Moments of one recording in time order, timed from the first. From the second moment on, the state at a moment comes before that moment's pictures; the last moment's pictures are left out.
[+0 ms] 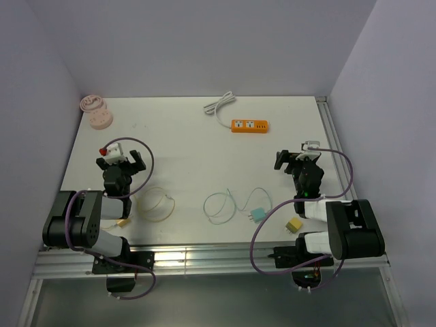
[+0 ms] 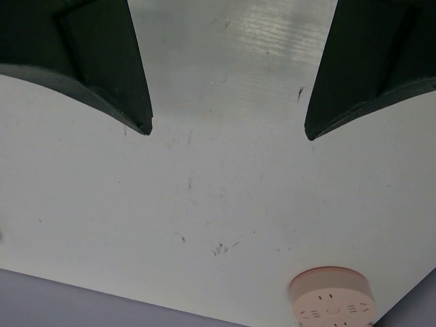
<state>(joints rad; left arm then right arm) -0.03 1.47 0.22 1.17 -0.17 -0.15 0.03 1.31 0.19 1.02 0.03 0.12</state>
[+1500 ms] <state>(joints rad) -0.11 1.11 0.74 0.30 0.07 -0.67 0.06 1.36 0.76 0.09 -0.06 0.47</state>
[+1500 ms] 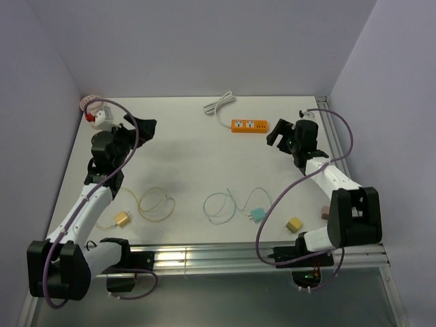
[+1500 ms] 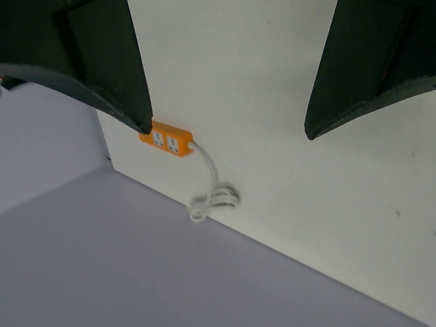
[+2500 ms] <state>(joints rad) -0.31 1.82 1.23 0.32 0.32 -0.73 0.18 2.20 1.80 -0.25 -0.13 0.62</state>
